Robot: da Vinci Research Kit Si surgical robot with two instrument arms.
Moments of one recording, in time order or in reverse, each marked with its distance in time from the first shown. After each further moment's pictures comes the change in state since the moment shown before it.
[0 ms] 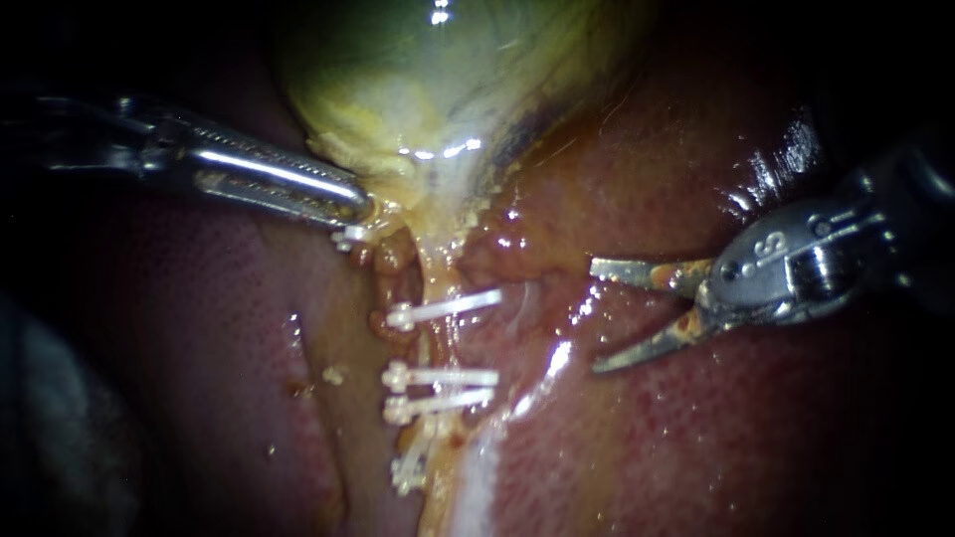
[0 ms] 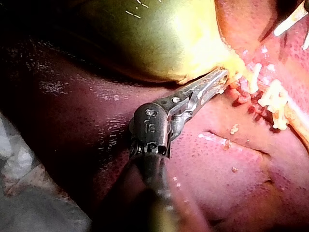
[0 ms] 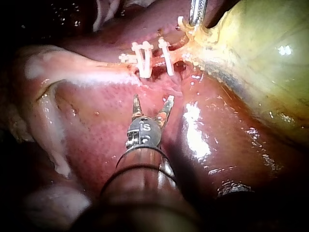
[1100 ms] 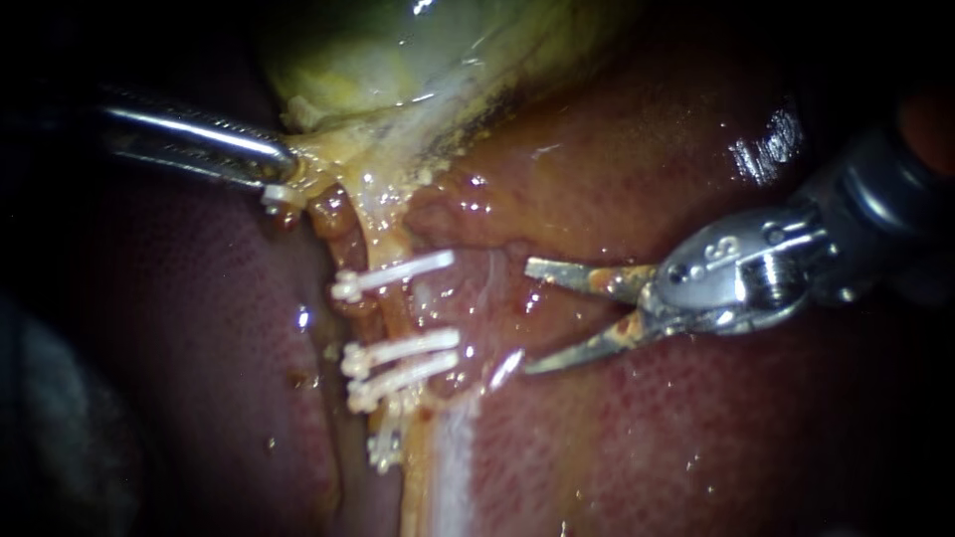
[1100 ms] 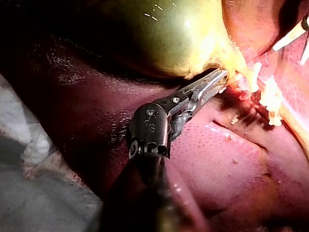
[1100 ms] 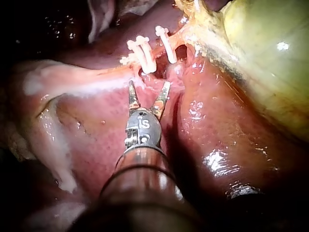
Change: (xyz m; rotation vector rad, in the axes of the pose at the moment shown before) right arm 0.003 -0.001 0.004 0.129 0.144 0.114; left arm 0.002 0.002 -0.007 0.016 0.025 -0.019
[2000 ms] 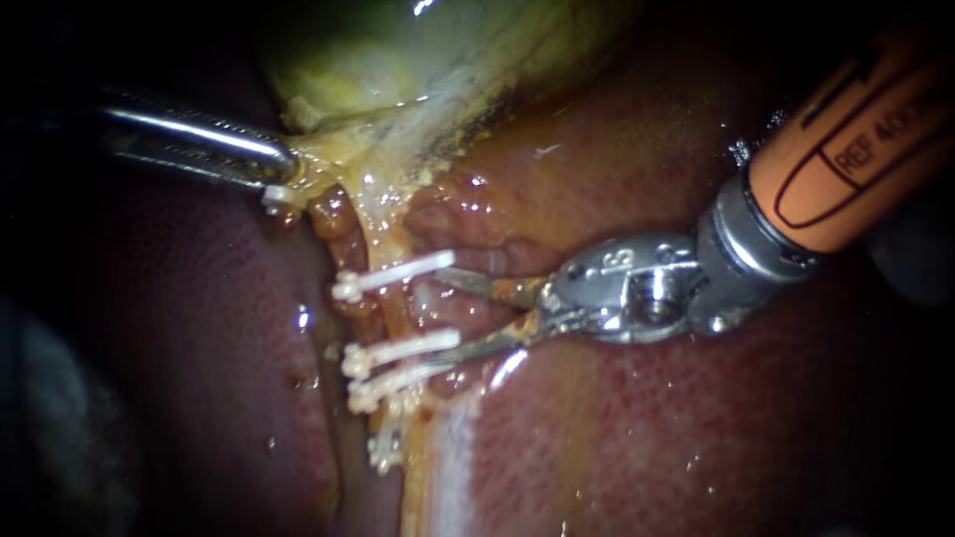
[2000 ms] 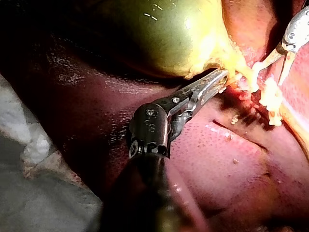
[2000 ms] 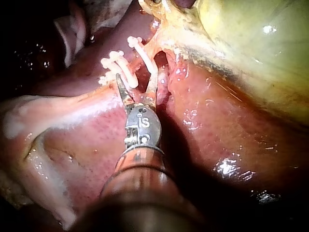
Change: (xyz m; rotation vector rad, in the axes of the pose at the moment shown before) right arm 0.000 0.001 0.007 0.117 0.116 0.158; left arm 0.000 0.000 0.000 0.001 0.000 0.000
